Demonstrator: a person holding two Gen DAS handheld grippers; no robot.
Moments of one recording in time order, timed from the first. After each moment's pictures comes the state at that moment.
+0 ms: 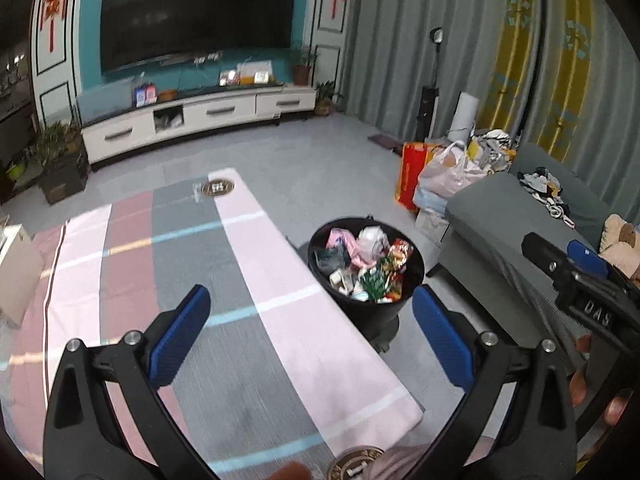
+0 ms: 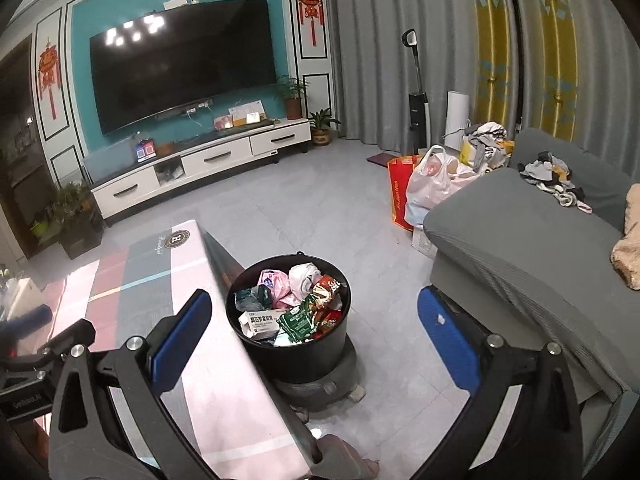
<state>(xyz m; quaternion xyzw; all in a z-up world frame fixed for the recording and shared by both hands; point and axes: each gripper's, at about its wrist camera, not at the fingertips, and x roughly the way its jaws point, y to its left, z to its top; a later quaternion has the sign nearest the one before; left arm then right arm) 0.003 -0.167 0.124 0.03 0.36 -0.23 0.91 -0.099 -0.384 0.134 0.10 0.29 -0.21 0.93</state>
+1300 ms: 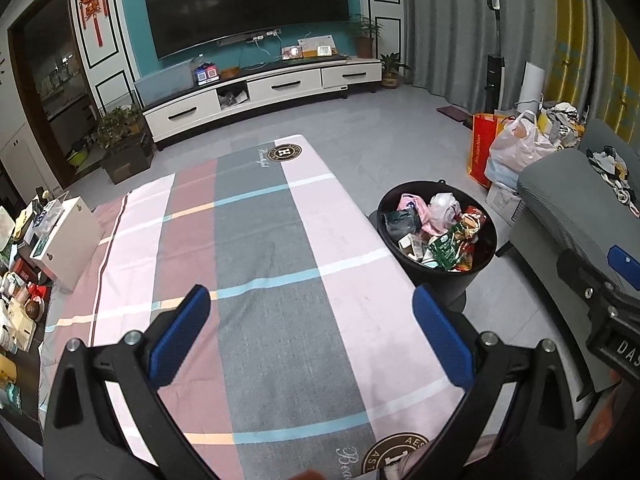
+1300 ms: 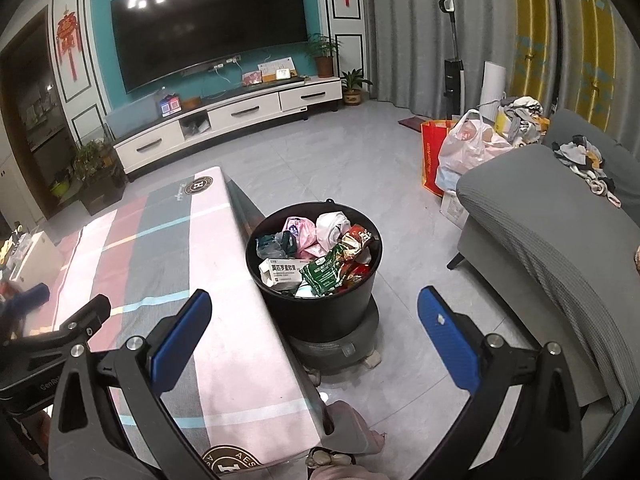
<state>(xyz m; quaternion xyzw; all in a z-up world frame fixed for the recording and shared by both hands) 0.000 -0.173 0.093 0.09 0.38 -0.09 0.91 -0.084 -0.374 0.094 0.10 0.35 -0.14 0.92</state>
